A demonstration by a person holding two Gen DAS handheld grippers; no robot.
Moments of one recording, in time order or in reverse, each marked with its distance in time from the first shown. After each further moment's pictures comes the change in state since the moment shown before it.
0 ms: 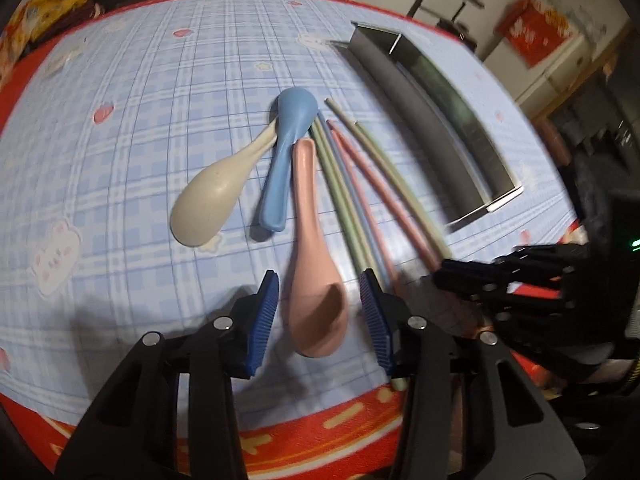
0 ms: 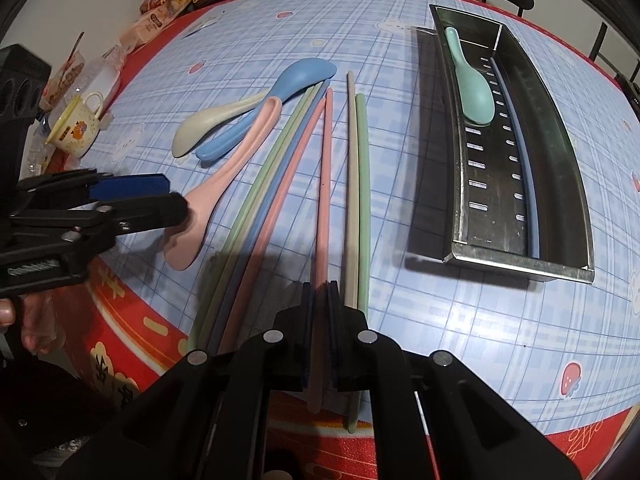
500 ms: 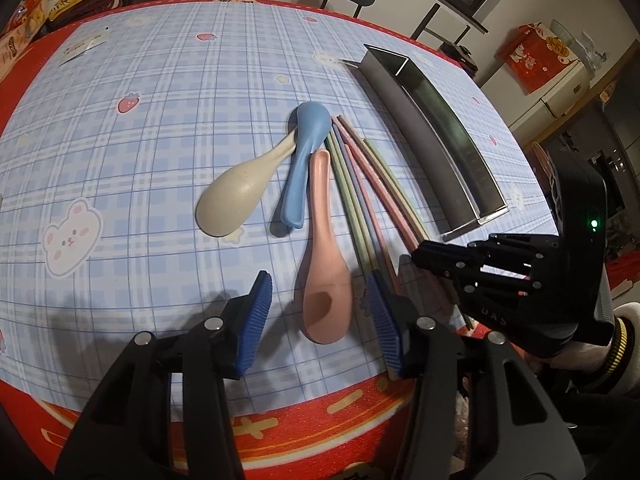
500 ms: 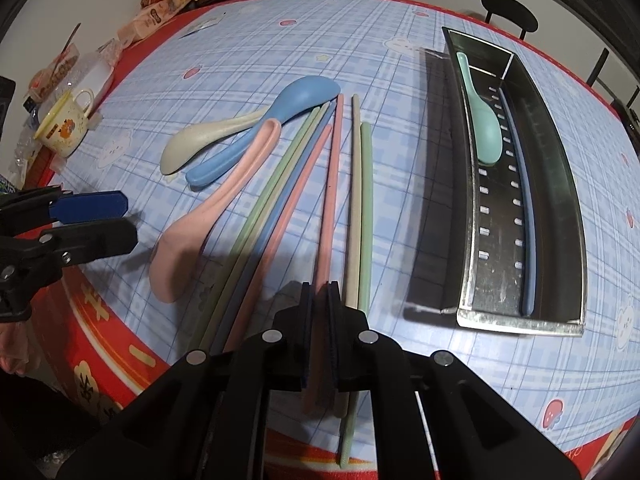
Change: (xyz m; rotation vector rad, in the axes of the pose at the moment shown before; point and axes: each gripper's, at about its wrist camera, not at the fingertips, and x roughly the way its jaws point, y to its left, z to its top) left arm -0.028 0.022 -0.014 -0.096 -0.062 -0.083; right arm 0.008 0.009 0.022 -0.052 -0.017 -0.064
